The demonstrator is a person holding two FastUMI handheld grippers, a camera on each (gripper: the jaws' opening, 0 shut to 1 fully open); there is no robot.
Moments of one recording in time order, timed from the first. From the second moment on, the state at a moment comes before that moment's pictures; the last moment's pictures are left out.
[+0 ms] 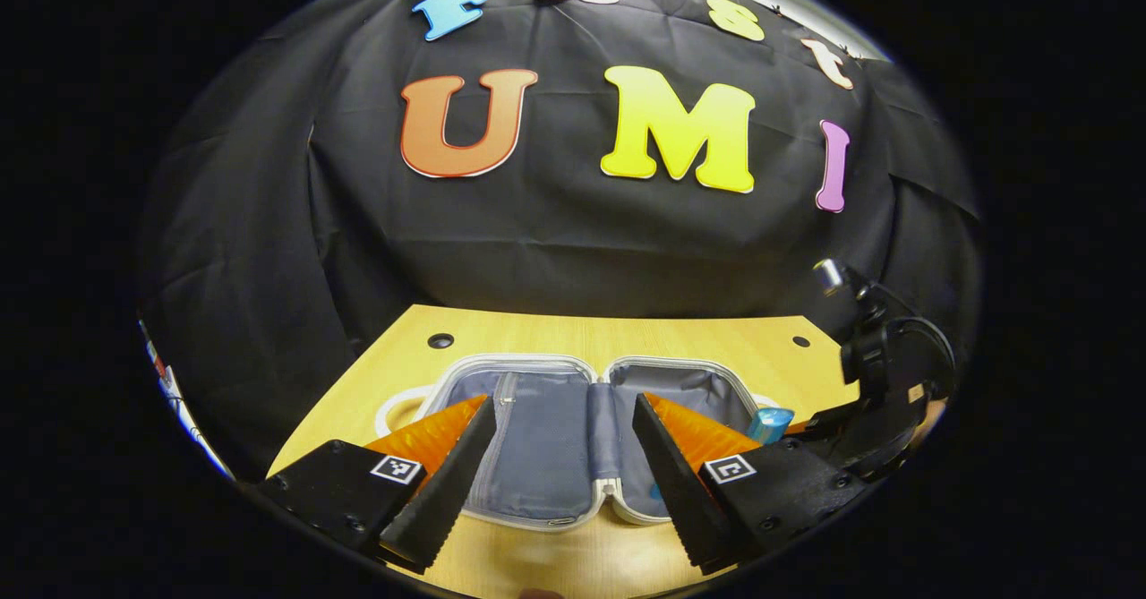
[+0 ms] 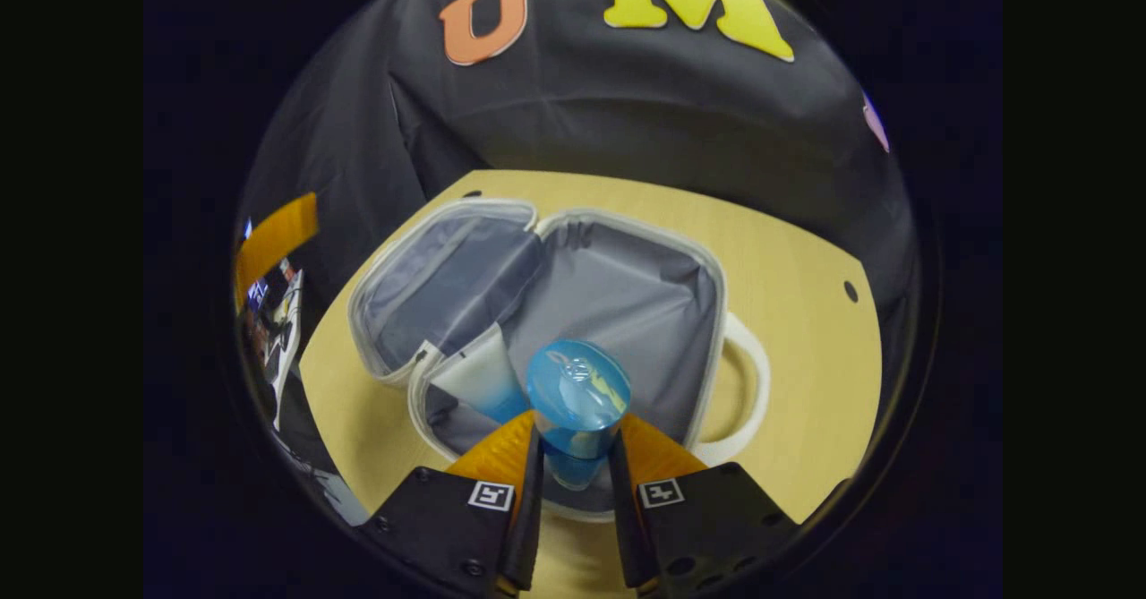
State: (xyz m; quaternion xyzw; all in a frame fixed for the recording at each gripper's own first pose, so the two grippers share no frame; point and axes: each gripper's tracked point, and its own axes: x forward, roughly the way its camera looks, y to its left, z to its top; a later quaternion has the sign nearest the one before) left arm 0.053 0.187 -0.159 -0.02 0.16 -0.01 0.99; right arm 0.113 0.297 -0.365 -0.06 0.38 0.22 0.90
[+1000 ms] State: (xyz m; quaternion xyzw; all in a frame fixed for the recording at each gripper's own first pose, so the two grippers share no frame) left arm 0.045 0.213 -0.157 -0.06 0.15 0.01 0.99; right arm 0.158 0.305 -0.415 0.01 0.44 0.12 0.89
